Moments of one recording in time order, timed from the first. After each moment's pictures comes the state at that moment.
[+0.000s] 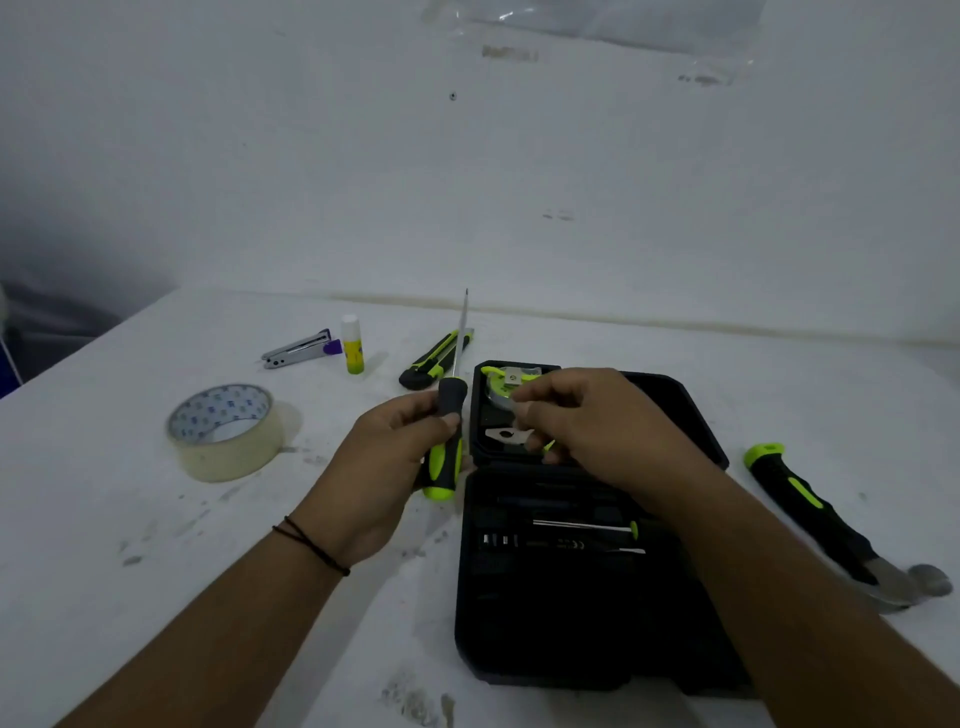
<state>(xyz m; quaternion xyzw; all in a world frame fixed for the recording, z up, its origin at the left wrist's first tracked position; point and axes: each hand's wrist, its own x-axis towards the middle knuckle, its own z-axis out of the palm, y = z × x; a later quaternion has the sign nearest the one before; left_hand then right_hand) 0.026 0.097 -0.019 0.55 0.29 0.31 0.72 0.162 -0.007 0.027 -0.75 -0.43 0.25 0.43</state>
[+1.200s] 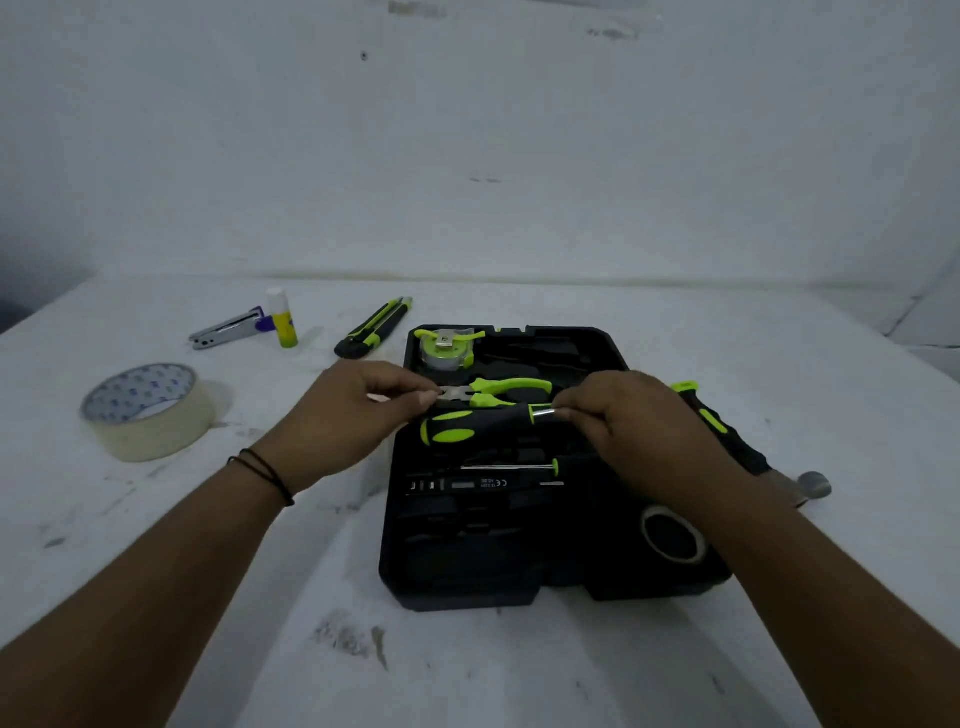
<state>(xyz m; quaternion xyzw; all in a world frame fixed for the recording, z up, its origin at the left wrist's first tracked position) 0.044 0.097 -0.022 0.84 0.22 0.23 0.43 0.216 -0.085 -0.008 -0.80 -0.58 -0.06 0.14</state>
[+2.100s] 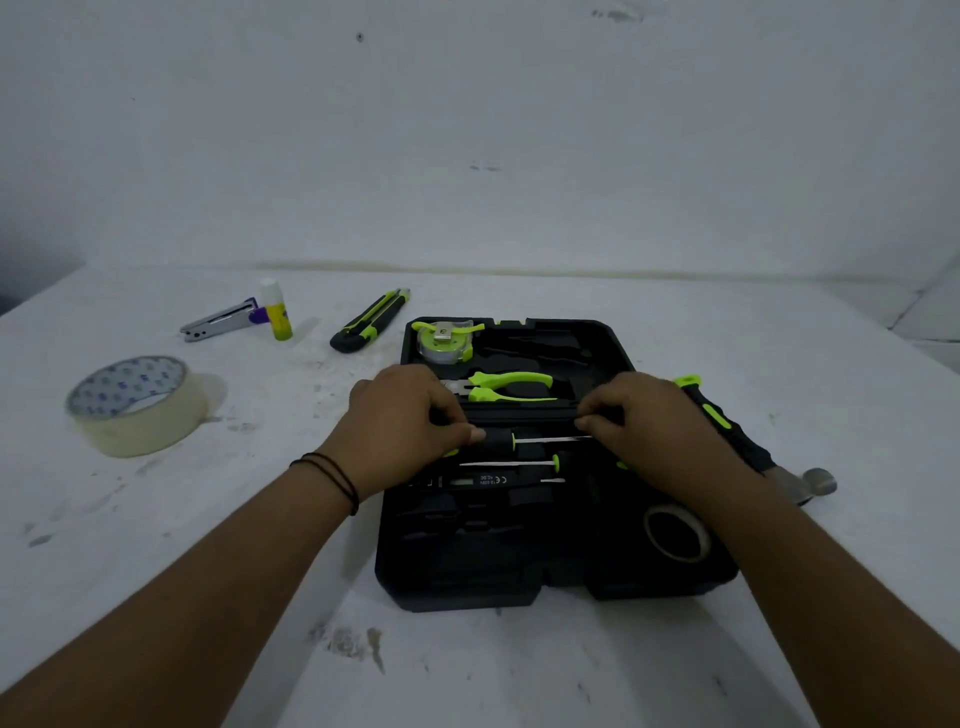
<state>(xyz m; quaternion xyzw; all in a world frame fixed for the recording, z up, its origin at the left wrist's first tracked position) 0.074 0.083 -0.042 0.93 0.24 0.19 0.20 0.231 -0.090 -0.022 -0.86 -0.48 -0.01 0.20</state>
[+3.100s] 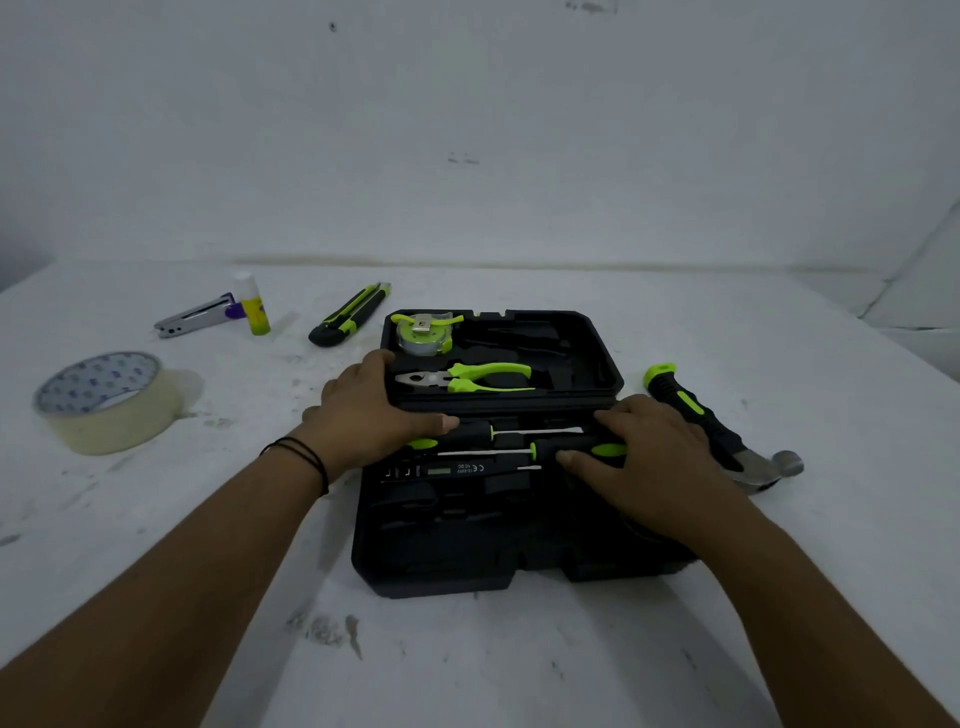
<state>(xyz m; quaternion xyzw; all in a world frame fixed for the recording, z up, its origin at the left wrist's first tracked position) 0.074 0.095 -0.048 0.85 0.39 0.09 0.33 0.209 -0.126 -0.033 -0.90 -0.41 0.01 0.13</state>
